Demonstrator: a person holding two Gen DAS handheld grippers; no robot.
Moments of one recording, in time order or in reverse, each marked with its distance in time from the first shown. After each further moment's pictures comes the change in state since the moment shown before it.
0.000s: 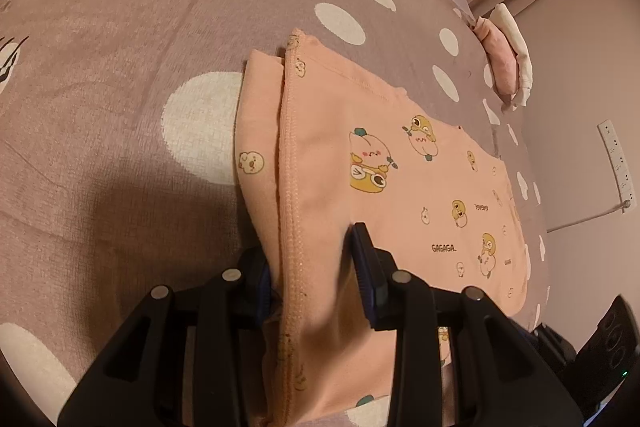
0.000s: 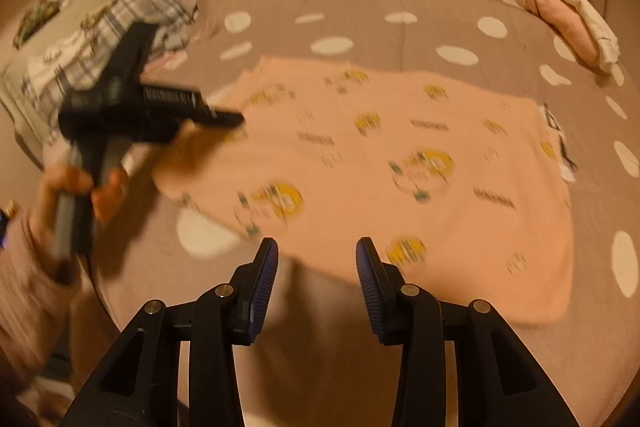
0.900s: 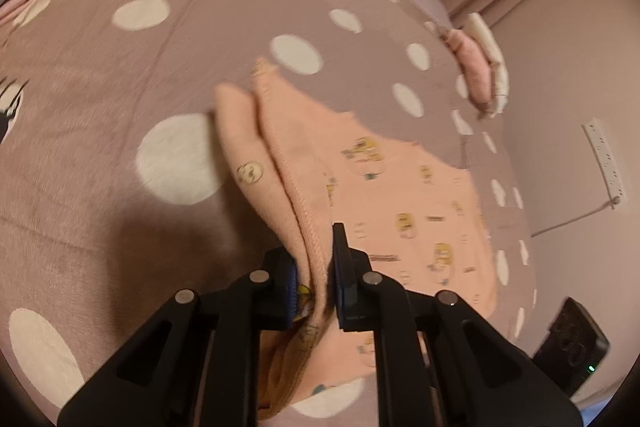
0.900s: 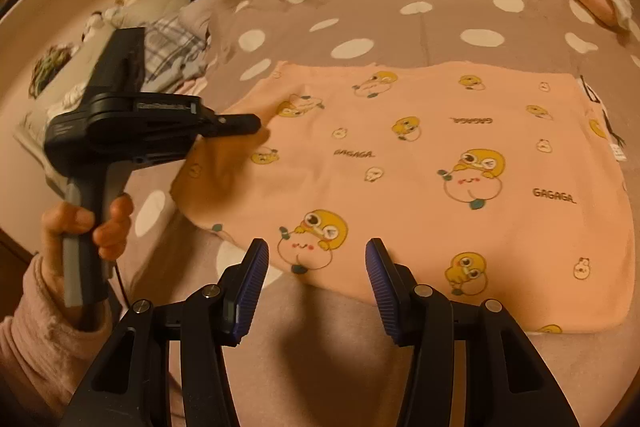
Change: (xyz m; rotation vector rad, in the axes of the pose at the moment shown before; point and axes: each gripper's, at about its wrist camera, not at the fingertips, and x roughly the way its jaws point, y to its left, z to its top) left arm -0.034 -0.045 0.005 0.041 -0.065 -0.045; right arm 0.007 -0.003 -0.009 0.133 -0.024 0.148
